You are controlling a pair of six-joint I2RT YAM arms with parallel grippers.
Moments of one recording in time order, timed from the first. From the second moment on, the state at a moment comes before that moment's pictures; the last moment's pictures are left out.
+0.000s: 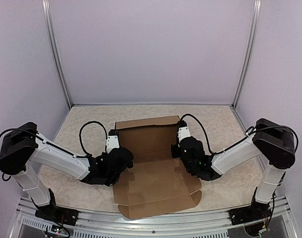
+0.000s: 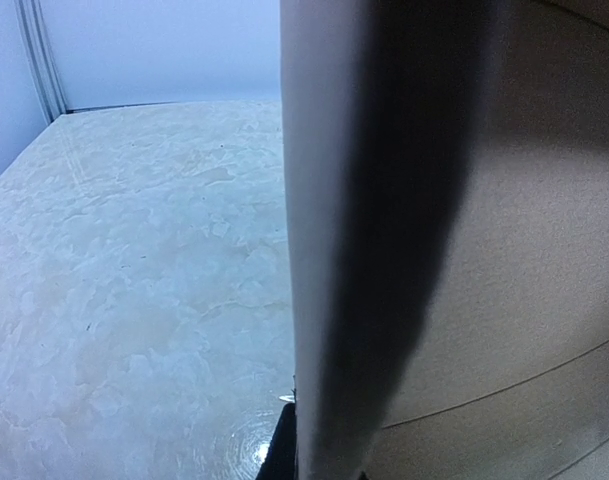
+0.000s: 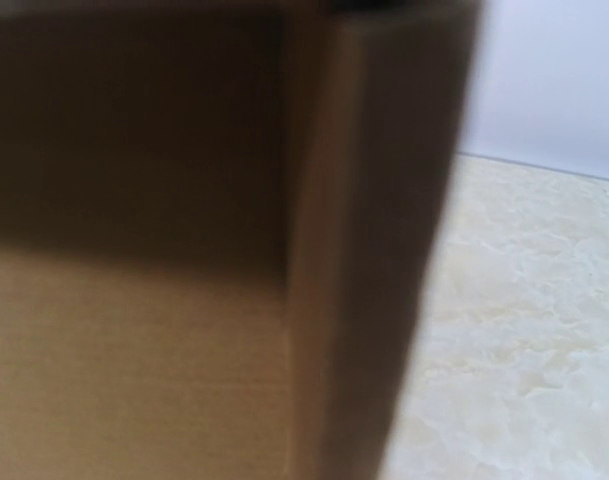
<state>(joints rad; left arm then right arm) -1.11 1.66 0.70 0.30 -1.01 -0.63 1.01 1.79 0.71 0.82 0.79 0.15</state>
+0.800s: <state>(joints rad) -1.10 1.67 0.70 0.28 -0.97 -0.62 1.02 1.83 0.77 0.71 0.80 0.24</state>
